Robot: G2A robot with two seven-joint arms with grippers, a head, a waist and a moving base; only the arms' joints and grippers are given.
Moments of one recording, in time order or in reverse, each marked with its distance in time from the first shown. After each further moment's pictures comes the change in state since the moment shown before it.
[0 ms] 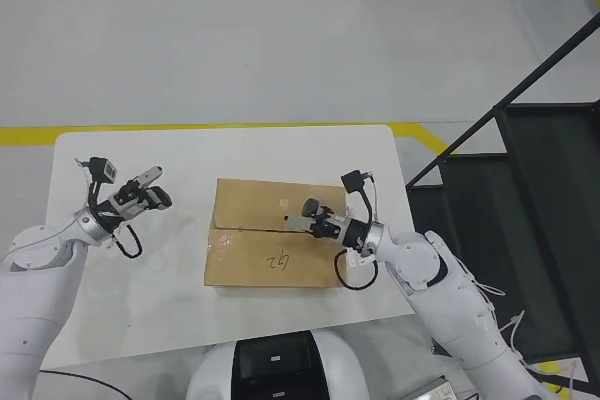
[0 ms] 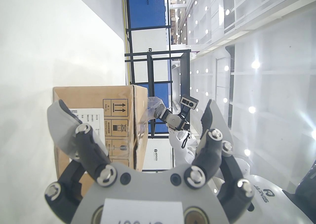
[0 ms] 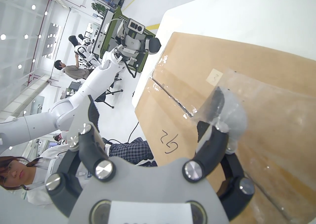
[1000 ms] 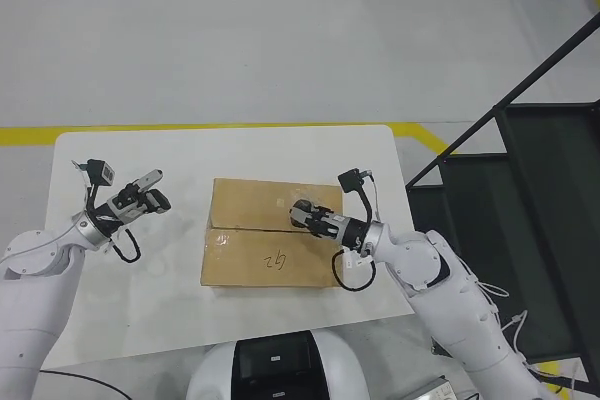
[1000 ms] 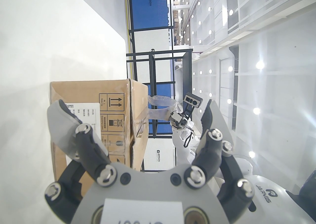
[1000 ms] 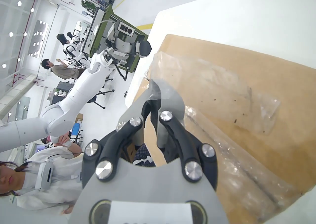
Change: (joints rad) left arm 0.064 0.006 -0.057 -0.104 0.058 0.053 0.019; right arm 0.005 0.006 -0.019 -0.053 -0.065 0.078 0.021
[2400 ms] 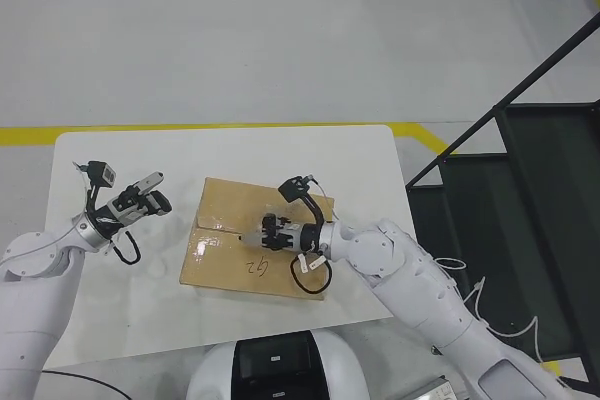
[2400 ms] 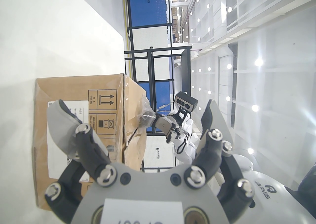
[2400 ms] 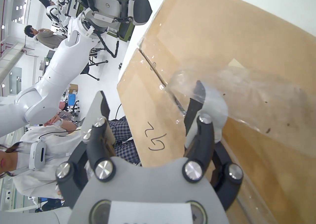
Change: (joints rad) left arm 0.016 -0.009 -0.023 -0.013 0.004 -0.001 -0.027; right arm 0.220 -0.060 -0.270 0.148 -0.054 0.073 0.051
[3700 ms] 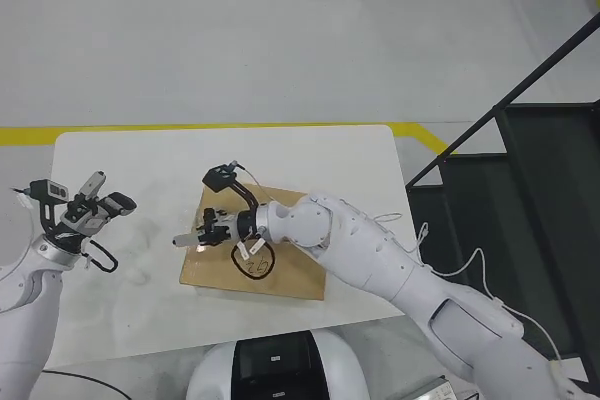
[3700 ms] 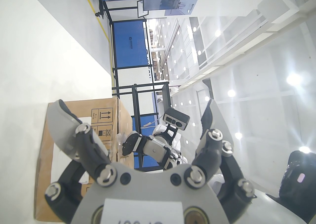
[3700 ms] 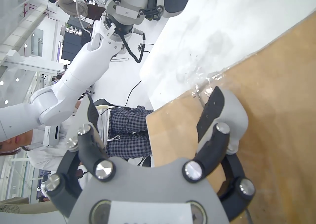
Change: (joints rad) left arm 0.175 0.008 -0.188 -0.046 -0.147 -0.083 0.112; right arm 0.396 -0.206 -0.339 0.370 0.170 -0.091 -0.047
